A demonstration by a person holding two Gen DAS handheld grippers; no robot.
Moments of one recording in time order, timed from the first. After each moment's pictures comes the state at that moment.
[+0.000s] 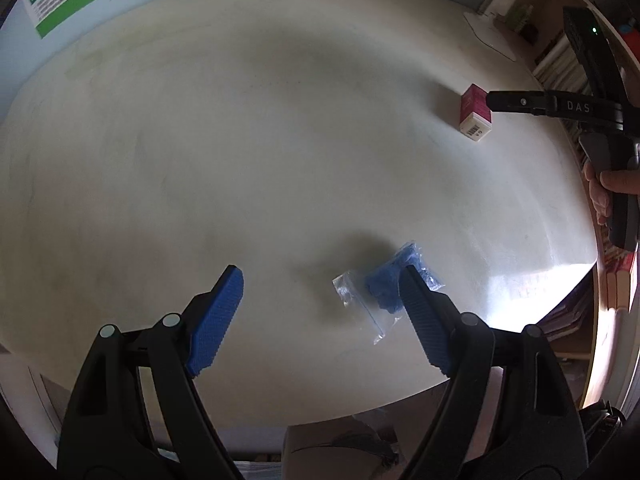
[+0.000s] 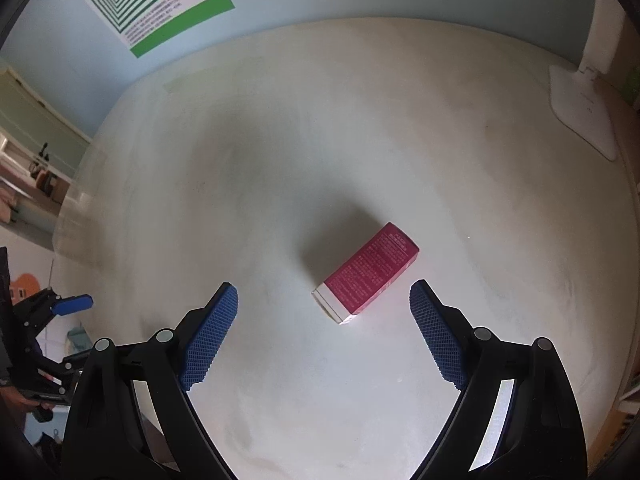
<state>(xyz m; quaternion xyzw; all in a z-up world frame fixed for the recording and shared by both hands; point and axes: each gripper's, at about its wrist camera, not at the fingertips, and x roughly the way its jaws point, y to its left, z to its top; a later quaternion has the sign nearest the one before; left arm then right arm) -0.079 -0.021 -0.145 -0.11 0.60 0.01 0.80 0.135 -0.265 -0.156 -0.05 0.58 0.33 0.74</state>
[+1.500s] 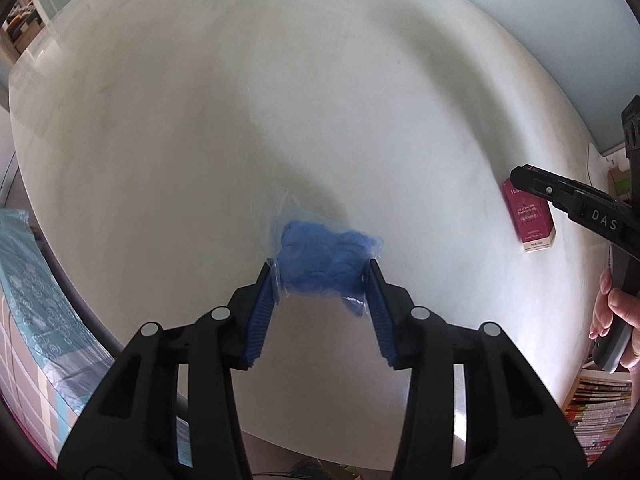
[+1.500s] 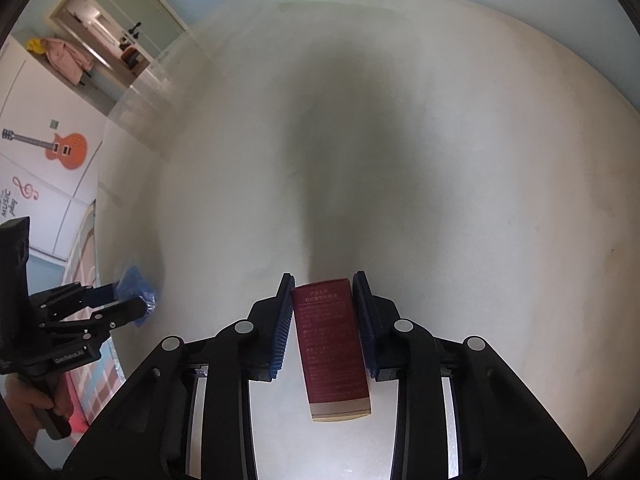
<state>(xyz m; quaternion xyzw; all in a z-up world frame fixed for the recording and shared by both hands) -0.107 -0.053 -0.191 -0.32 0.55 0.27 0.73 0.162 -0.214 -0.189 -0.16 0.56 0.50 0.64</state>
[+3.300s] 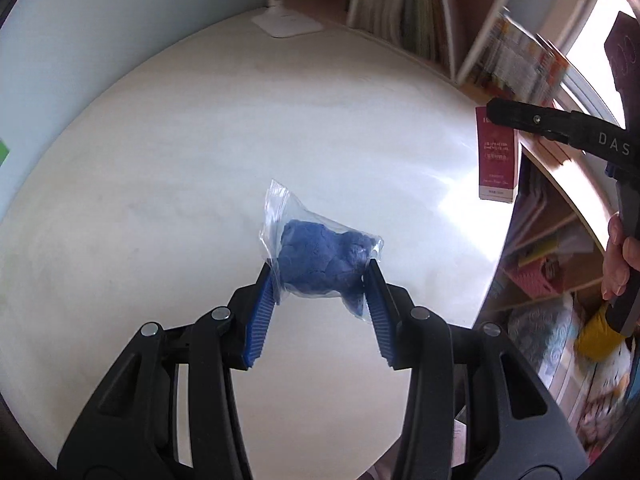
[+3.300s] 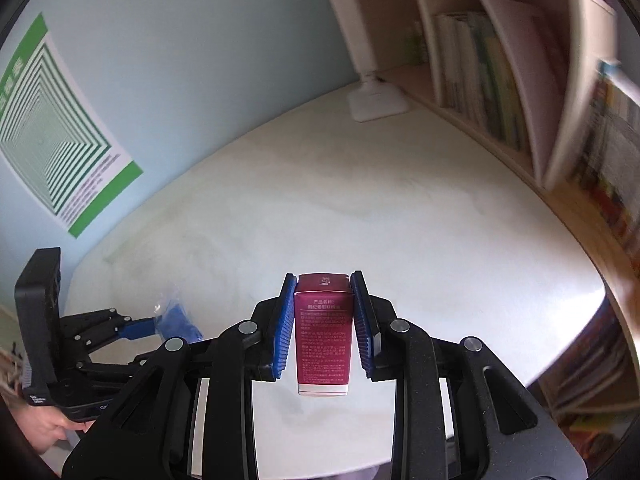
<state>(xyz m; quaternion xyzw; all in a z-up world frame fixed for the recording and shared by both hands) -0.059 -0.096 -0.109 0.12 0.52 -0.30 0.79 -0.076 -0.377 -0.078 0.19 0.44 0.00 0.88</state>
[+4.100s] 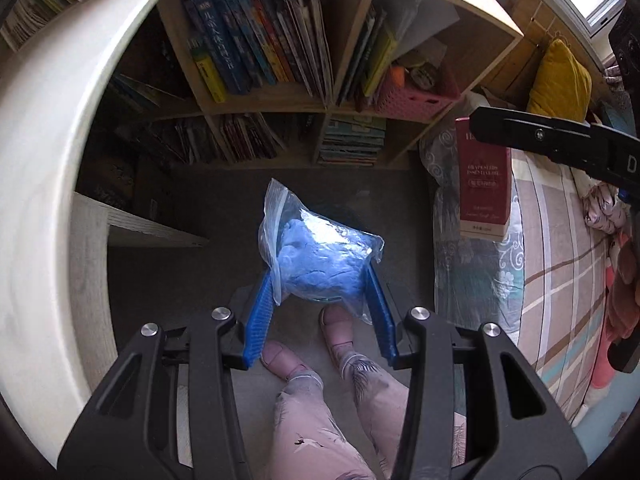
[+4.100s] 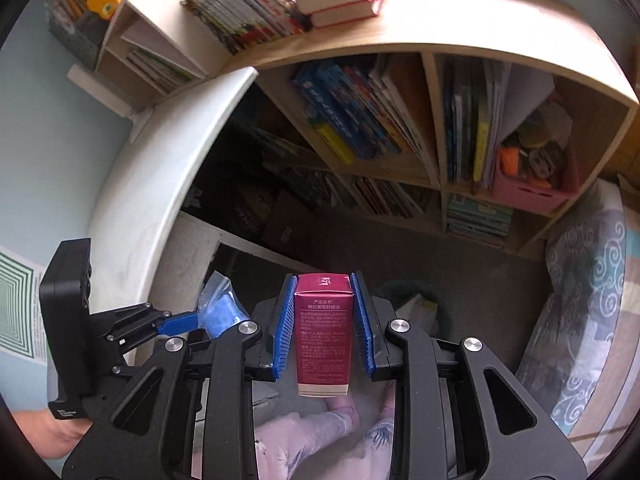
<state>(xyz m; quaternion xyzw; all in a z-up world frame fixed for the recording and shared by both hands) -0.286 -0.317 -0.211 0.33 0.53 -0.52 0.58 -0.393 -0.473 -0.197 0.41 0.43 -0.25 0.76</state>
